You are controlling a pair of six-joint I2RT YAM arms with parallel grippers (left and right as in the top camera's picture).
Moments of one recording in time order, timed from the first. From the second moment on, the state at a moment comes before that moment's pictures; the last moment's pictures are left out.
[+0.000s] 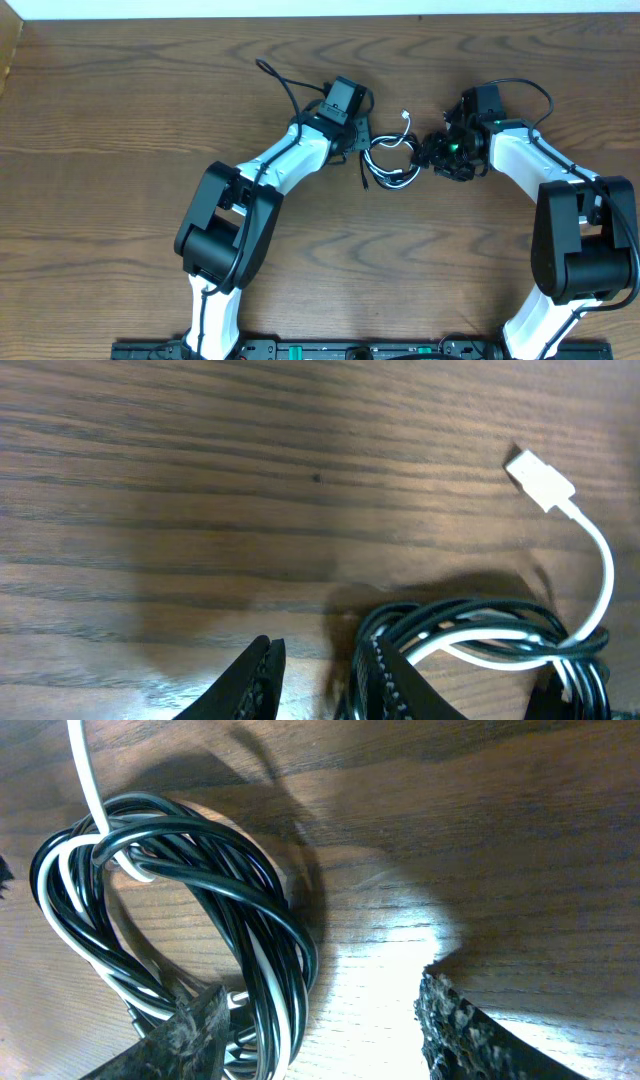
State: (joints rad) left arm -0.52 2.09 1.41 -0.33 0.08 -0.56; right arm 0.11 1.92 1.15 -0.53 -0.39 0.43
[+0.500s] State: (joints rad) left arm -0.56 2.11 1.41 -0.35 0.02 -0.50; right arm 0.11 1.92 1.15 -0.53 -0.39 0.42
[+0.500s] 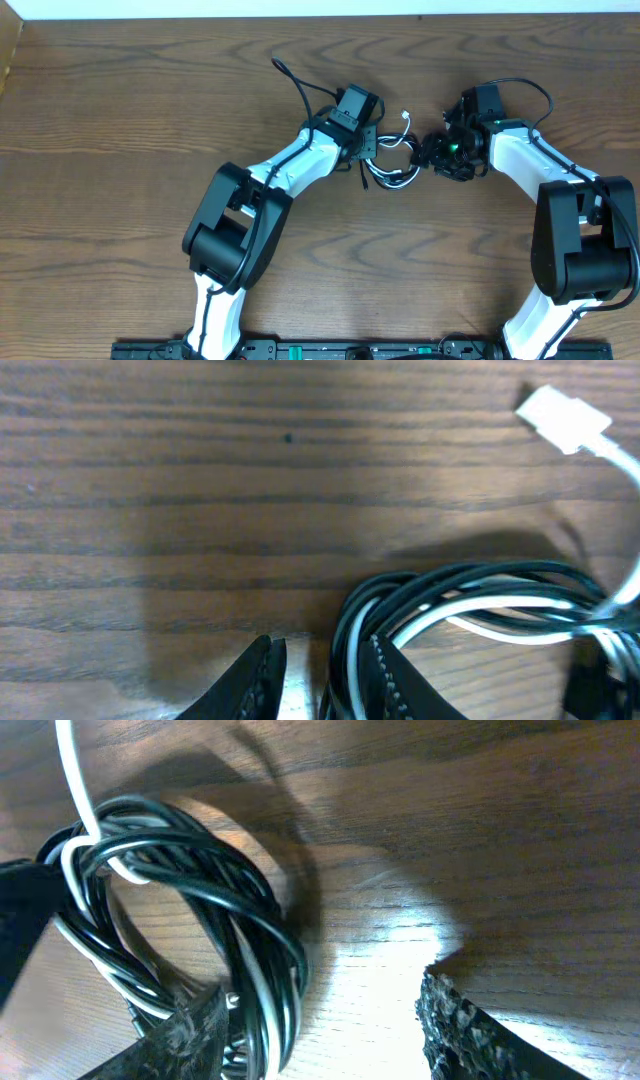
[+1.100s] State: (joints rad) left arm -0.66 2.13 1.43 -0.45 -0.22 -0.54; right arm 0.11 1.92 1.15 -0.53 -0.39 0.42
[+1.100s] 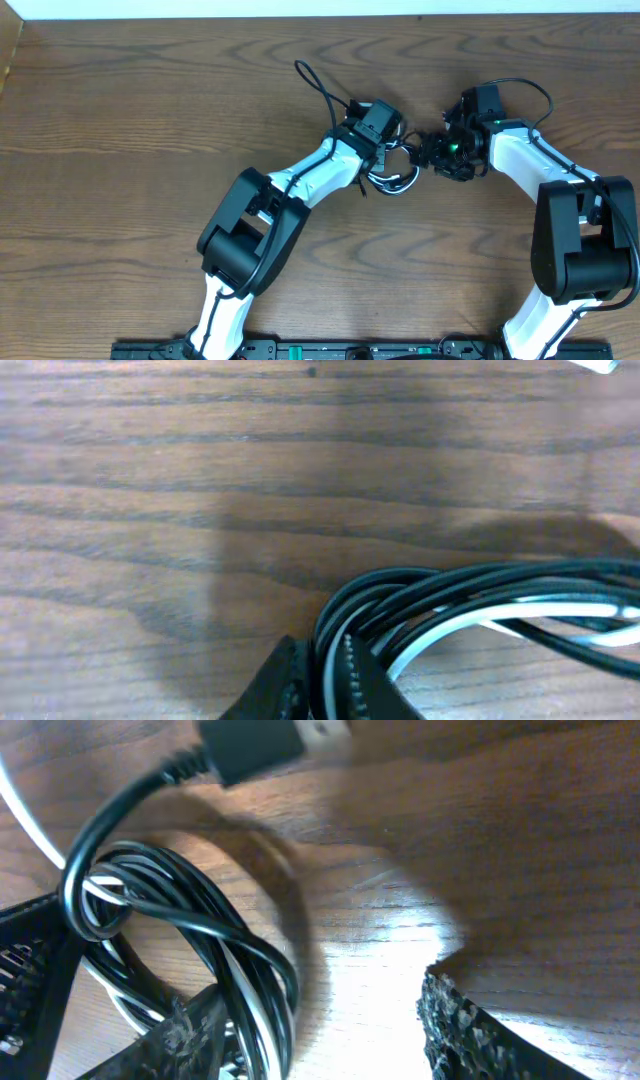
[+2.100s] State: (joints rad) left arm -0.57 1.82 1.43 -0.70 0.22 -0.51; right arm 0.11 1.92 1.15 -0.47 -0.79 0.21
